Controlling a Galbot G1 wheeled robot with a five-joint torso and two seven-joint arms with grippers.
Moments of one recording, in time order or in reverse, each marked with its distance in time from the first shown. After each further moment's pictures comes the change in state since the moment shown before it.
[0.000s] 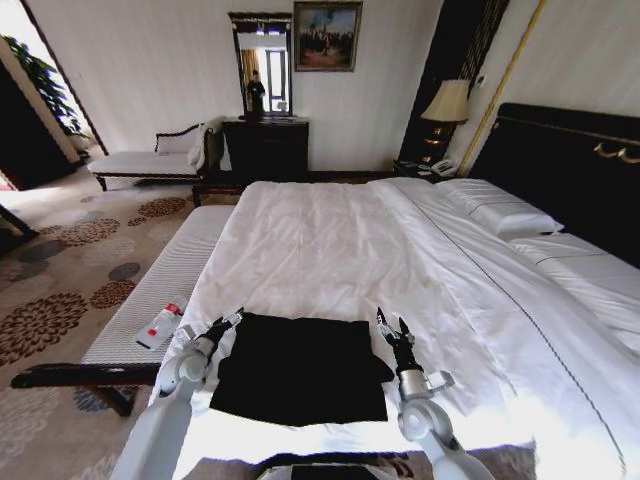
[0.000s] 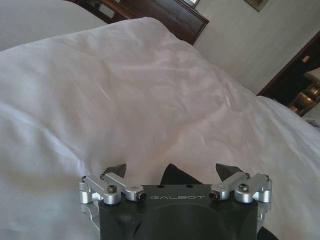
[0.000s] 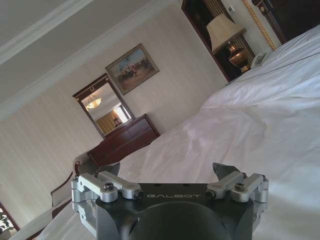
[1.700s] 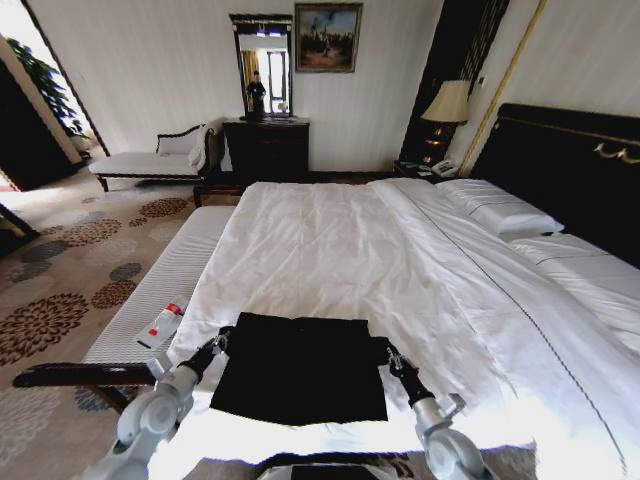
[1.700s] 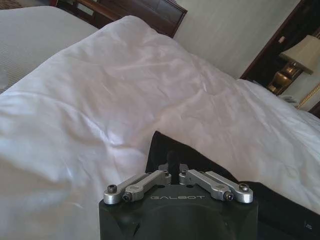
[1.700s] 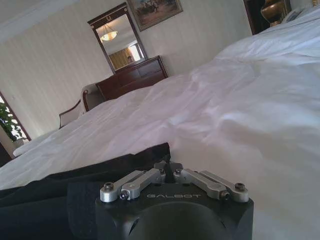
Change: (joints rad) left arm 0.409 0.161 -0.102 -0.363 -0.073 -0.026 0.036; right arm -0.180 -0.174 -0.047 -0.062 -0.054 0.012 -0.087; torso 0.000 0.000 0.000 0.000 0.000
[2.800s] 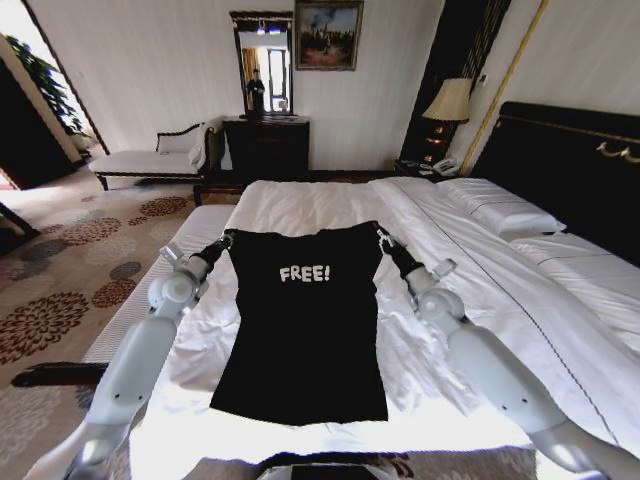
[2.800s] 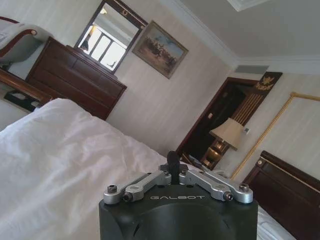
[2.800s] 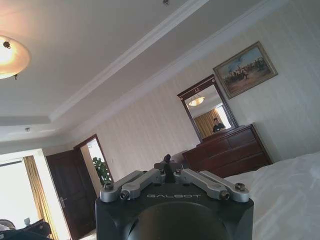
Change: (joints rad) left arm -0.694 0.138 0.205 0.167 -0.314 -0.005 -0.078; right arm 0.731 -0.182 -0.134 -0.027 0.345 -0.193 -0.148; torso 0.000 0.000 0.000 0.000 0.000
